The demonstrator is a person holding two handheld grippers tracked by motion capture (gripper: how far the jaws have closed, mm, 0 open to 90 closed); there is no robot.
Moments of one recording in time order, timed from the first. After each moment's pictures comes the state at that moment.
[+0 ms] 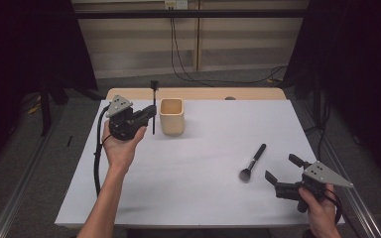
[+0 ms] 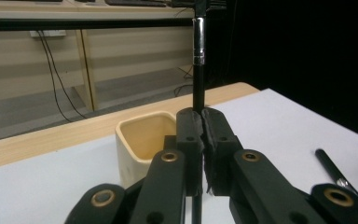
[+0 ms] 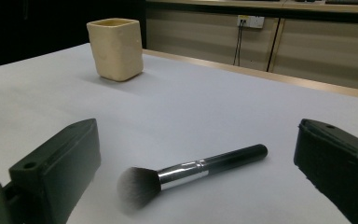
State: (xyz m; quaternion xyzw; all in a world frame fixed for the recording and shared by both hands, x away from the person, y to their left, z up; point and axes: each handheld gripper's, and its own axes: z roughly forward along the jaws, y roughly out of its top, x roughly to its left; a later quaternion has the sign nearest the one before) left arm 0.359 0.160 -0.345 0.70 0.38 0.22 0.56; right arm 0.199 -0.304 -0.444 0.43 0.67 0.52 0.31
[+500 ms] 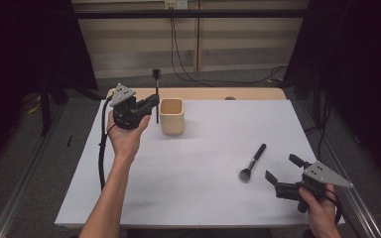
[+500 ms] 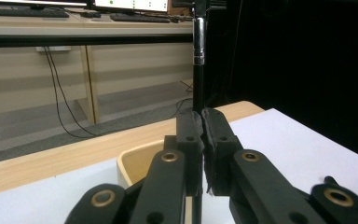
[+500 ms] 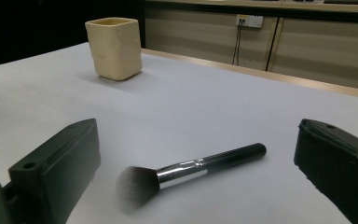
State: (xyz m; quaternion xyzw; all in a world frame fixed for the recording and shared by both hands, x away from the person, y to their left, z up) left arm 0.378 0.150 -0.332 0.69 0.38 0.23 0.57; right arm 0.199 -0.305 -0.444 0.43 0.67 0.52 0.32
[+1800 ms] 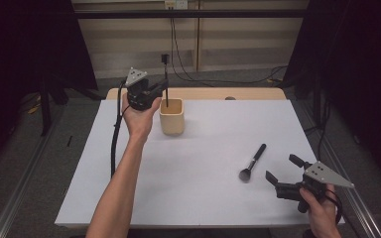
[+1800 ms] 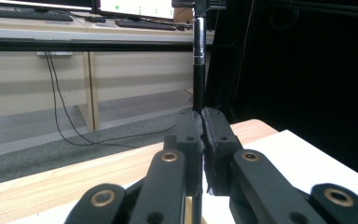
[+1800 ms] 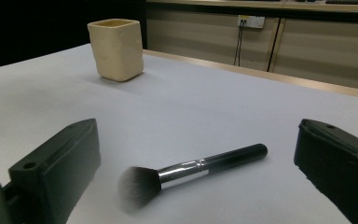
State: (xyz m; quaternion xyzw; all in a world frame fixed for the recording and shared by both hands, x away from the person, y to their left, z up) left arm 0.436 0.120 -0.334 0.67 0.39 0.23 0.59; right arm 0.198 -0.306 -0.444 0.43 0.67 0.52 0.31
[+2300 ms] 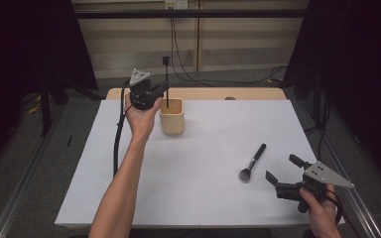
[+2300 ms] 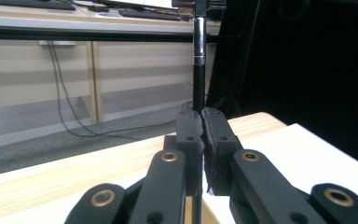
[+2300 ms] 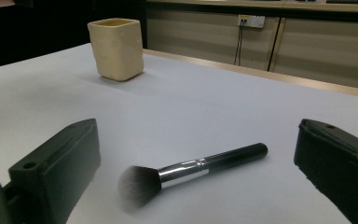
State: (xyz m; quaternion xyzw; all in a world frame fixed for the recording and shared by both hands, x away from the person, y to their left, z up) left arm 0.447 0.120 -0.347 0.68 0.40 0.22 0.57; right arm 0.198 -0.306 -0.444 0.43 0.67 0.52 0.31
